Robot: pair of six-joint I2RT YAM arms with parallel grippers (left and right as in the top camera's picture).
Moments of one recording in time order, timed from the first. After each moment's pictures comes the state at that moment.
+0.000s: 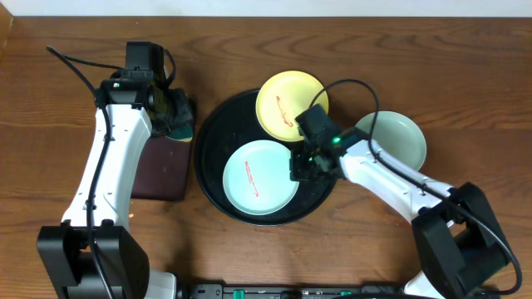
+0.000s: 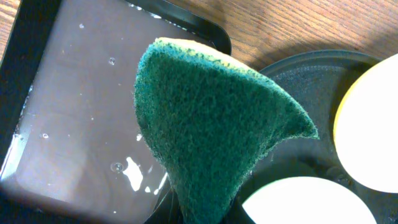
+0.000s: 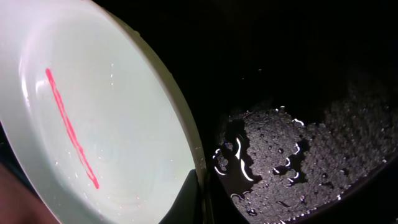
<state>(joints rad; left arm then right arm) -0.01 1.63 1.40 -0.98 0.03 -0.35 0.59 1.77 1.10 -0.63 -0.25 0.63</state>
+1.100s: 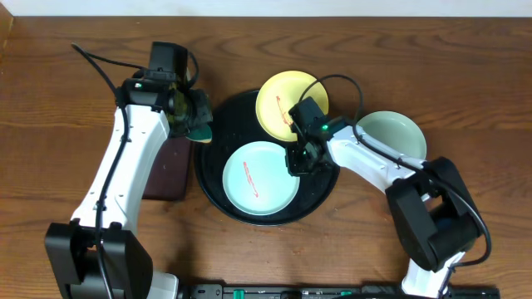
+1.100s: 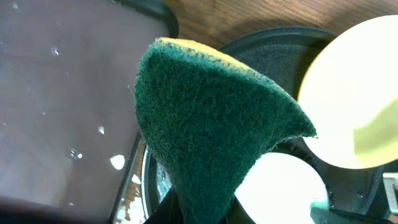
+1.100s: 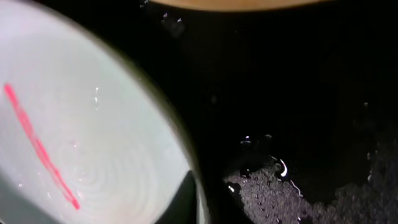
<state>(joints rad) -0.11 1.63 1.40 -0.98 0.06 -0.44 0.57 1.94 1.22 -0.66 -0.26 0.49</state>
